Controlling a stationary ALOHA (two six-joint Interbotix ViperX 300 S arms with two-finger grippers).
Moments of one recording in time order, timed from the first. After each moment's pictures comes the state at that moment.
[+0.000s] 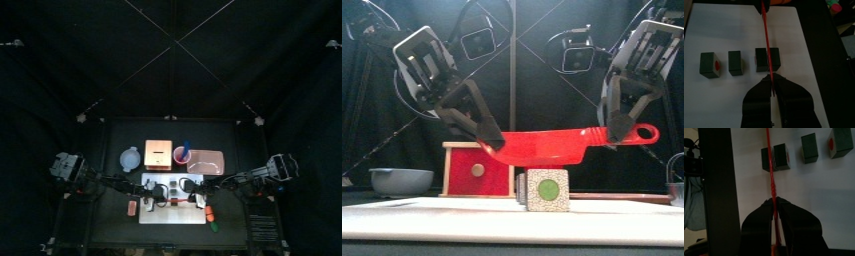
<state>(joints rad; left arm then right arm) -0.22 0.08 0.74 -0.18 -0.20 0.00 0.12 -0.14 0.81 0.62 0.23 -0.23</state>
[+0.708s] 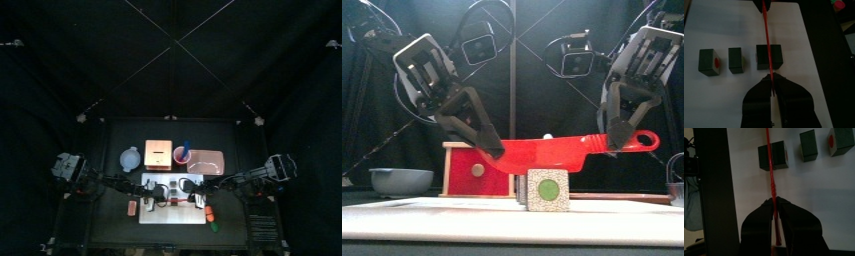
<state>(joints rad) -0.21 0.10 0.74 -0.18 -0.20 0.00 0.12 -0.12 0.81 0.62 0.22 -0.23</state>
